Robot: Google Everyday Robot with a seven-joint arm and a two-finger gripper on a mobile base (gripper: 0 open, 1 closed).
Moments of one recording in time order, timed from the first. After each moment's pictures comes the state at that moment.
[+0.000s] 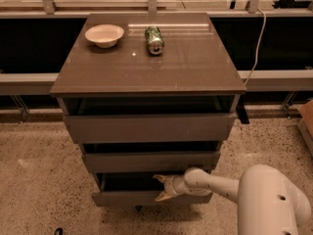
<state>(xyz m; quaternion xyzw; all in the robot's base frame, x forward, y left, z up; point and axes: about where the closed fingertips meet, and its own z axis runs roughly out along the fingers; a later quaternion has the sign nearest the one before) 0.590 -0.023 0.216 -0.72 0.58 0.13 0.36</state>
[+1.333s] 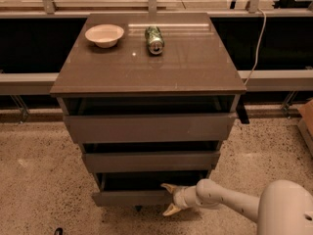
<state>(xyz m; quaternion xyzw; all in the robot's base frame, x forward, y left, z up) 0.542 -0.059 0.207 -0.70 0.59 0.15 0.36</state>
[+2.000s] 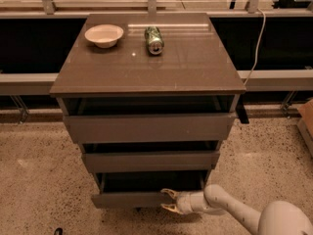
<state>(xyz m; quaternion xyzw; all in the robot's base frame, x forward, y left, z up) 0.513 -0.058 0.181 -0.67 0.56 0.25 0.41</state>
